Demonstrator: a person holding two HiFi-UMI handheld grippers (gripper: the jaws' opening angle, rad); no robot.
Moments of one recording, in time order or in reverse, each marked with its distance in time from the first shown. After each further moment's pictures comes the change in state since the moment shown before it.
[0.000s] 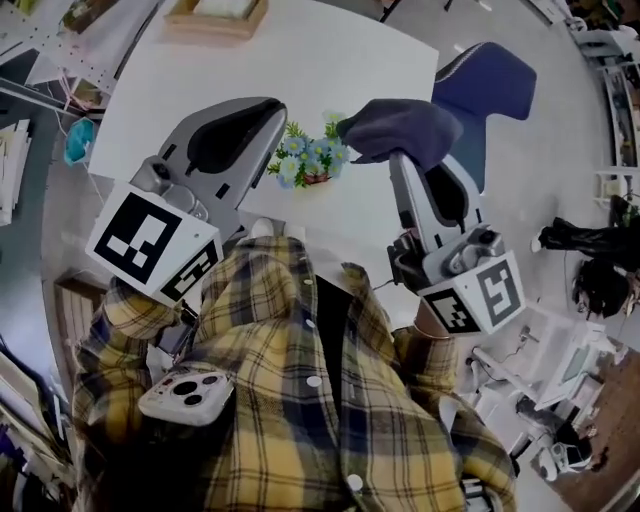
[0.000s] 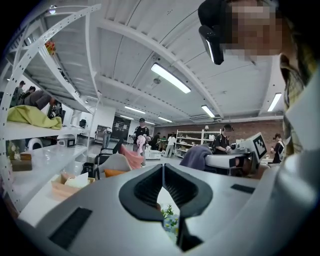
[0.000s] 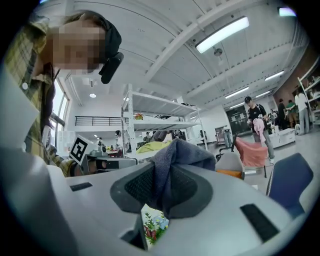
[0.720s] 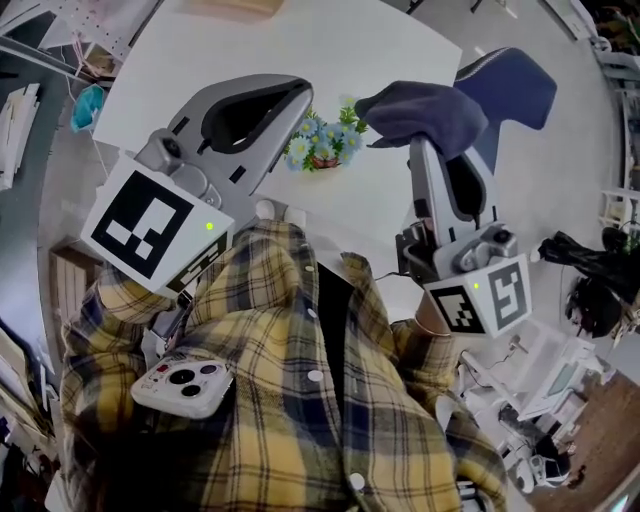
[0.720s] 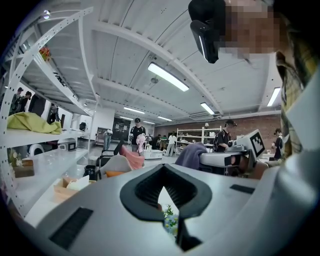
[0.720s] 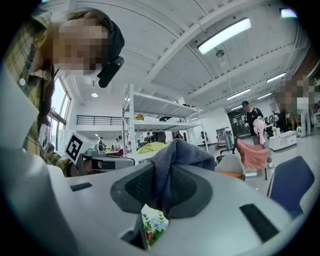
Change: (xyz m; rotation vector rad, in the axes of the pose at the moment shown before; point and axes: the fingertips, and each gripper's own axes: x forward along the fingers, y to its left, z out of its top) left arm -0.006 0.000 0.004 0.042 0.010 0.014; right arm 0.013 0.005 0.000 -0.018 -0.006 0.010
